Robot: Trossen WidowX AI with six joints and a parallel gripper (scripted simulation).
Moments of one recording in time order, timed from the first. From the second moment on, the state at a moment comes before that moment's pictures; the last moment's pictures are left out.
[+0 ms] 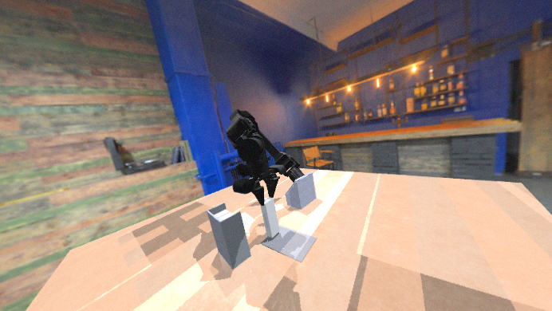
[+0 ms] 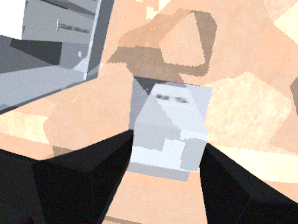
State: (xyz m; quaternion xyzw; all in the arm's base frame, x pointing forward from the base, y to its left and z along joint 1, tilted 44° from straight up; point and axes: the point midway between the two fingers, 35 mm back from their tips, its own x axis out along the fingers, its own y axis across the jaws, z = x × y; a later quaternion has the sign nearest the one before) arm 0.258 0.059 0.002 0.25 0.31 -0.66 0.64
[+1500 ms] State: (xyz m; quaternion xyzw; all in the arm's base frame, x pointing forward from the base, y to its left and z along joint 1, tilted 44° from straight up) arm 0.252 0.079 0.023 0.29 0.29 -0.58 0.70
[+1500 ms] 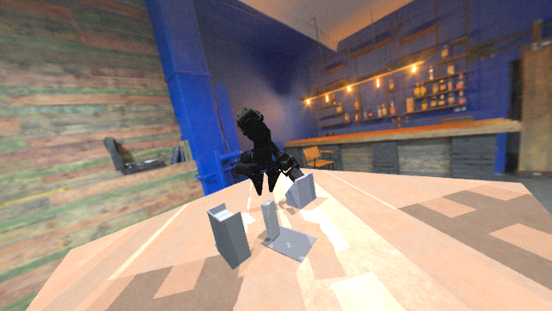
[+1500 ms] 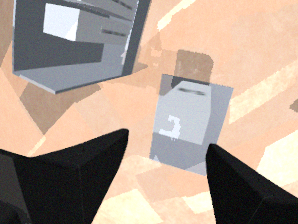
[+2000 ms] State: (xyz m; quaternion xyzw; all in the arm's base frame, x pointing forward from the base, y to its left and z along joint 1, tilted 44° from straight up) arm 0.252 0.094 0.042 0.29 0.30 -0.57 0.71
